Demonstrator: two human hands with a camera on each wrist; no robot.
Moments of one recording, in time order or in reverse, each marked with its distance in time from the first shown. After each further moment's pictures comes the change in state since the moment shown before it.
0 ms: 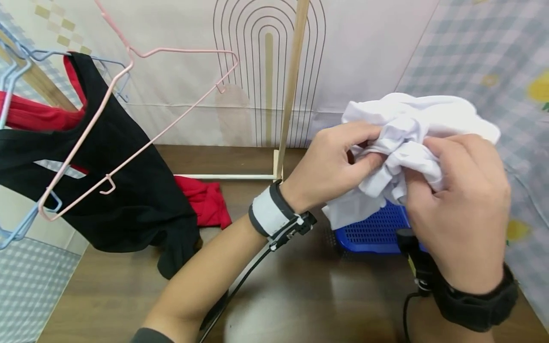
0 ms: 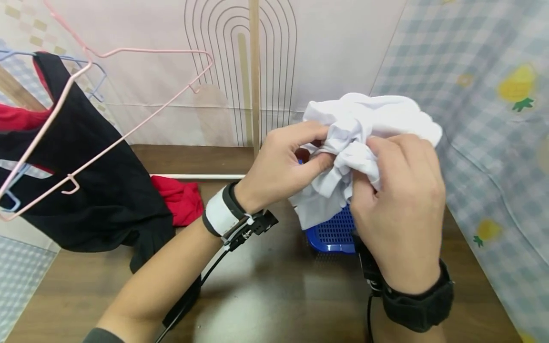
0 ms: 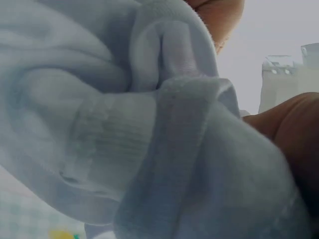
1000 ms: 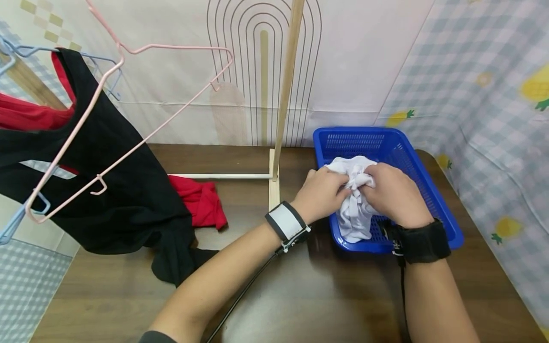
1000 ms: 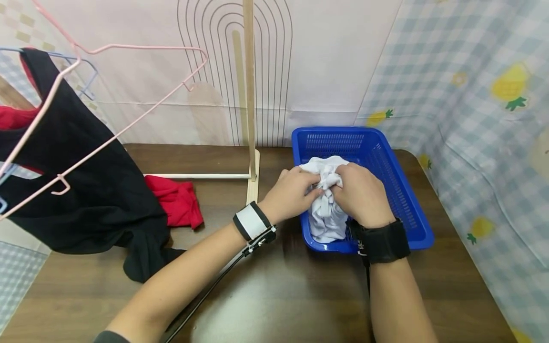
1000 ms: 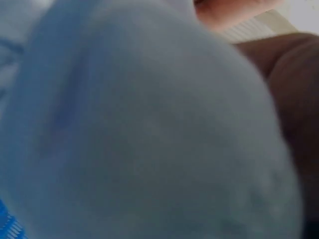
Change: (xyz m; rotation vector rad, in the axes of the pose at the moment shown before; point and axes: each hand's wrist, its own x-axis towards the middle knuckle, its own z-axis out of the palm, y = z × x) left_hand -0.050 -0.089 0.071 0.564 -0.360 -0.359; right_hand -0.016 0.083 0.082 -0.115 -0.941 0.210
